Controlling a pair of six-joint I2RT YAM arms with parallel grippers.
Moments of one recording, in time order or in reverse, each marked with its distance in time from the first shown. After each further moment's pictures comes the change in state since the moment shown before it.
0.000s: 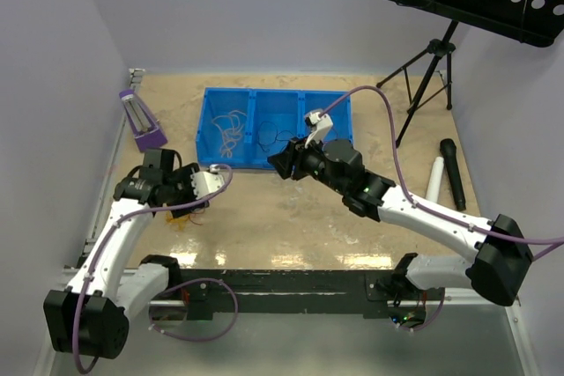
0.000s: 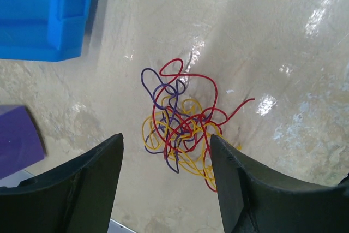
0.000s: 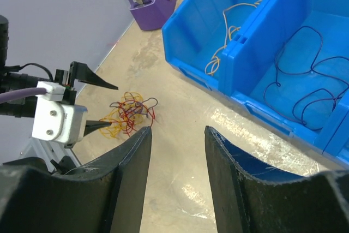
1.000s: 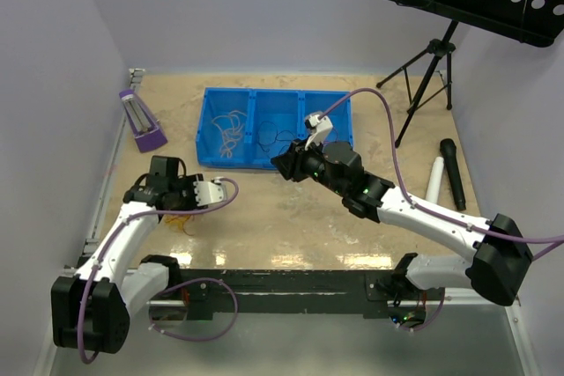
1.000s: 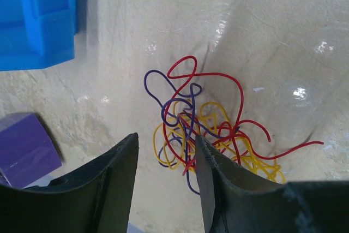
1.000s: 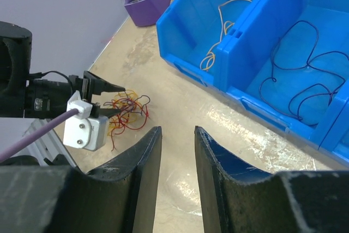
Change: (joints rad) left arm 0.010 0.049 -0.158 0.224 -0.078 0.163; right arm 0.000 0.002 -0.026 0.013 0.008 -0.007
